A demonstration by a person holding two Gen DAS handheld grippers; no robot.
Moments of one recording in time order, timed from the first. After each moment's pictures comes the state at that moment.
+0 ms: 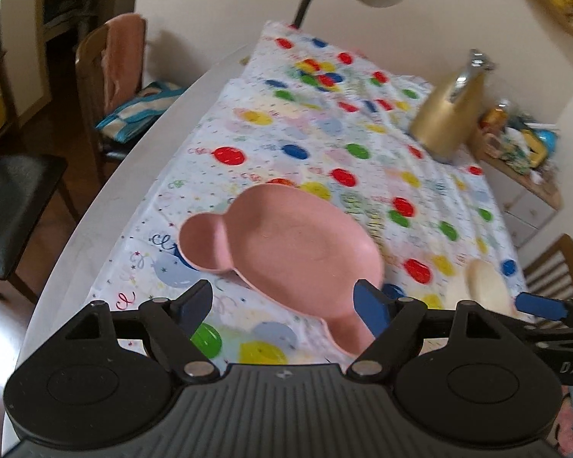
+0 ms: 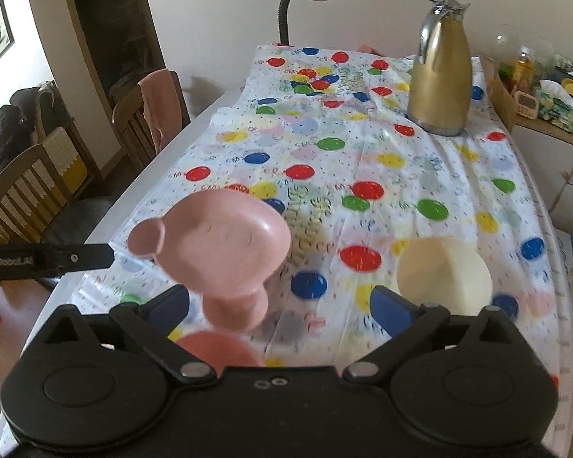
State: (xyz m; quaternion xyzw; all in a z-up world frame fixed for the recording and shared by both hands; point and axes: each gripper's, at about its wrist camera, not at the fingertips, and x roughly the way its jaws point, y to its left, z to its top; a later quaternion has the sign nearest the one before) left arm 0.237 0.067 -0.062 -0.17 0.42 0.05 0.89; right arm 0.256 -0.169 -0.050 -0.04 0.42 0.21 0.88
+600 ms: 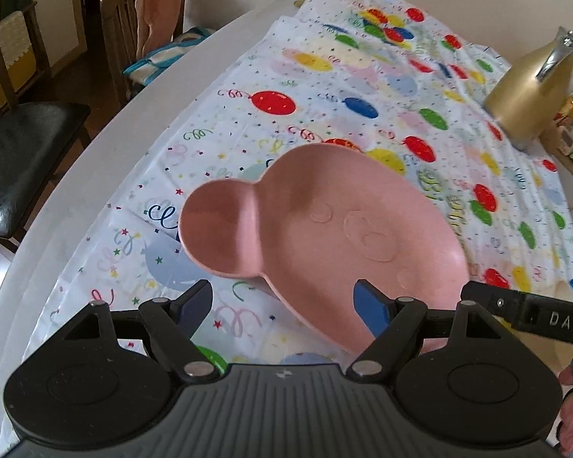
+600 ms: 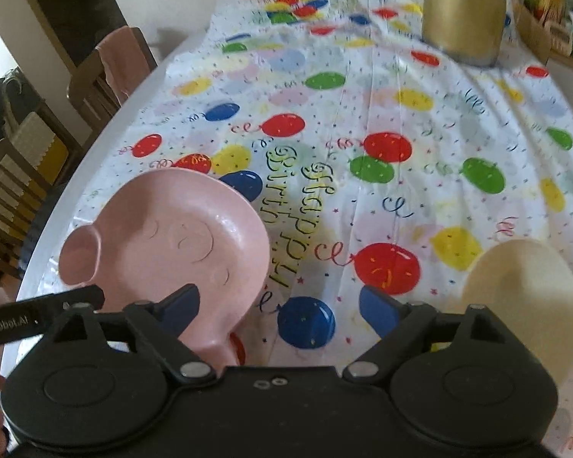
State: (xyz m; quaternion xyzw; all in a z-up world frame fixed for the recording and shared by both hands) left arm 0.309 0.079 -0.142 -0.19 0.48 0.12 0.85; right arm 0.365 -0.138 -0.140 -0.01 0.52 0.20 0.83
